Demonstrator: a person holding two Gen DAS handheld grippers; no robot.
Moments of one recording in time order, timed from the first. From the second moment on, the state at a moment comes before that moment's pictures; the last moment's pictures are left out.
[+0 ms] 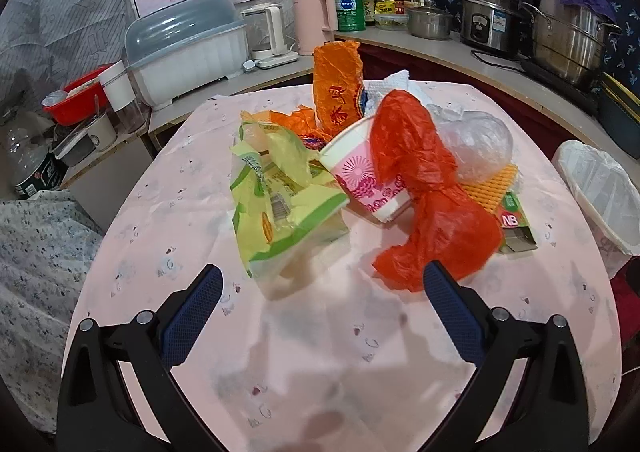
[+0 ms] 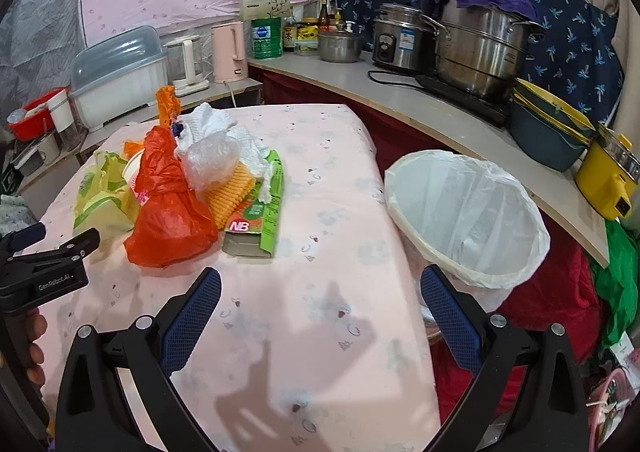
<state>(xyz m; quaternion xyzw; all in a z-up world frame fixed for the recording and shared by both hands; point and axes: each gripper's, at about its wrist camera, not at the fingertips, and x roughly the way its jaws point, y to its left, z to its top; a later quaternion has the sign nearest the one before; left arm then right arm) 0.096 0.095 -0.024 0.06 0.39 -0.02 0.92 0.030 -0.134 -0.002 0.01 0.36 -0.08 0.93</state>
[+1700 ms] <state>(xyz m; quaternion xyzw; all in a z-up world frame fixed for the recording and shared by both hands) 0.110 0.116 -0.009 -0.02 0.38 -0.10 0.92 0.119 -0.042 0.001 0.07 0.34 0.08 0.93</state>
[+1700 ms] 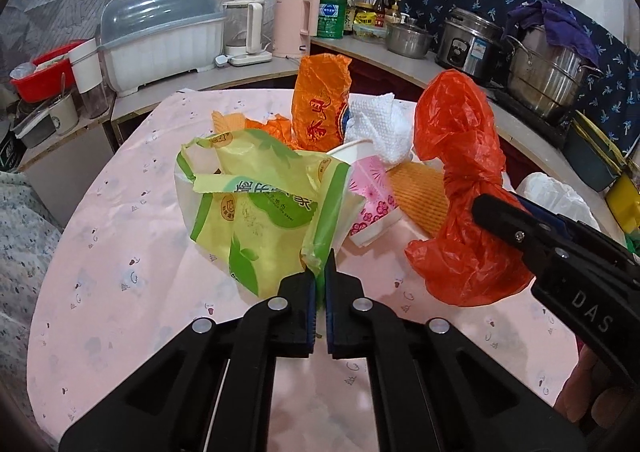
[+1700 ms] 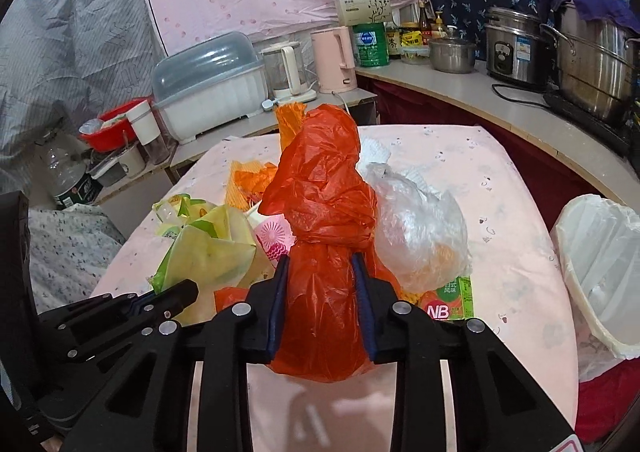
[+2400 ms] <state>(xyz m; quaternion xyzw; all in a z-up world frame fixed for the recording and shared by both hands) 0.067 0.014 0.065 0.01 0.31 -0.19 0.93 0.055 -0.143 0.057 0.12 0.26 0.00 0.96</state>
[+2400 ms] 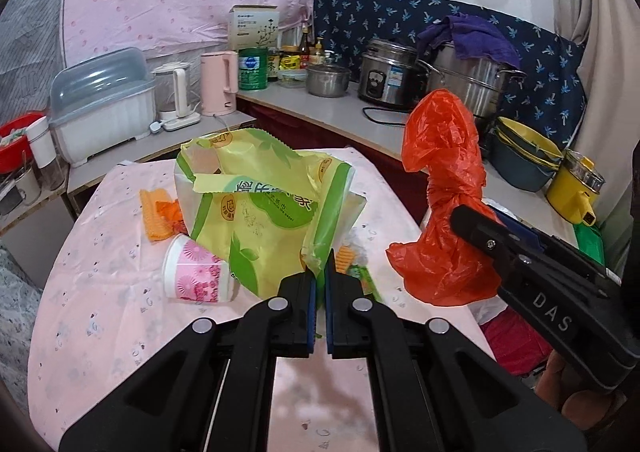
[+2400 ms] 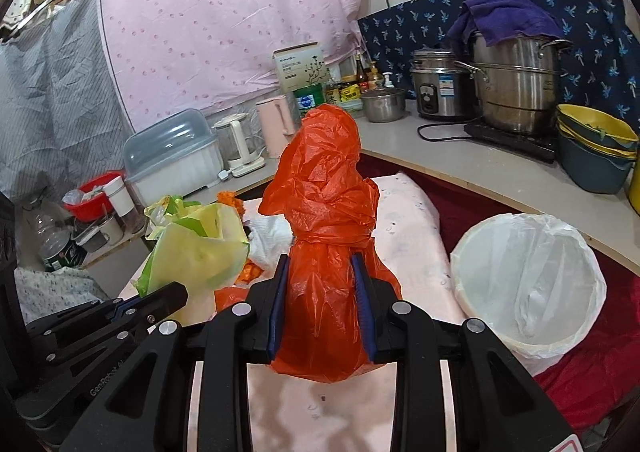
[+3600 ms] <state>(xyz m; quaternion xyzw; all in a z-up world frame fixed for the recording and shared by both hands) 0.110 -0.237 0.019 0.07 0.35 -0.42 0.84 0.015 -0.356 -0.003 0.21 0.27 -0.21 0.92</state>
